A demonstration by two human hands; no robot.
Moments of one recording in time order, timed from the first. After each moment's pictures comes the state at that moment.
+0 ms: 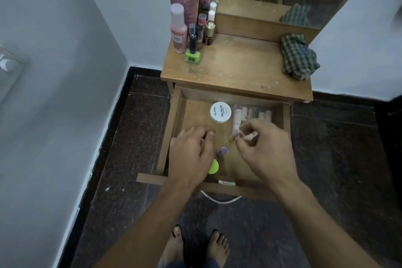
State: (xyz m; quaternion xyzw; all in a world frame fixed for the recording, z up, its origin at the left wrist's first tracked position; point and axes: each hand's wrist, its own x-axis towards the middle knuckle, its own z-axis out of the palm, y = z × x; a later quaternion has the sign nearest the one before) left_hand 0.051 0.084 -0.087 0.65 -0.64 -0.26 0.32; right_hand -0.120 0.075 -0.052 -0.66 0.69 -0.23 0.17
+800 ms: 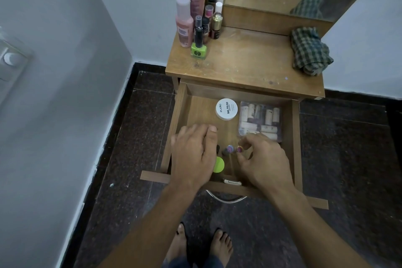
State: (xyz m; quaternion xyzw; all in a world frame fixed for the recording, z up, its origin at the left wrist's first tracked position) left_hand 0.052 0.088 -0.093 0.66 -0.63 -0.24 0.33; right_hand -0.117 0.091 -0.083 -0.66 0.72 -0.09 0.20
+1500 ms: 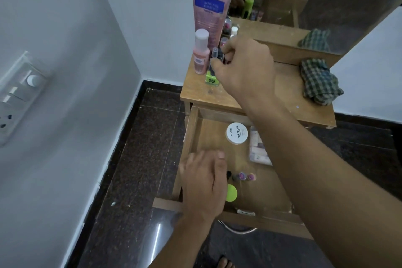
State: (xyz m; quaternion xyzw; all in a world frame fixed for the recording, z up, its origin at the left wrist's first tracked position) left_hand 0.053 0.090 -0.091 0.69 -0.58 -0.24 0.36; right_hand -0.019 -0.084 0.033 -0.69 0.66 -0.29 0.09
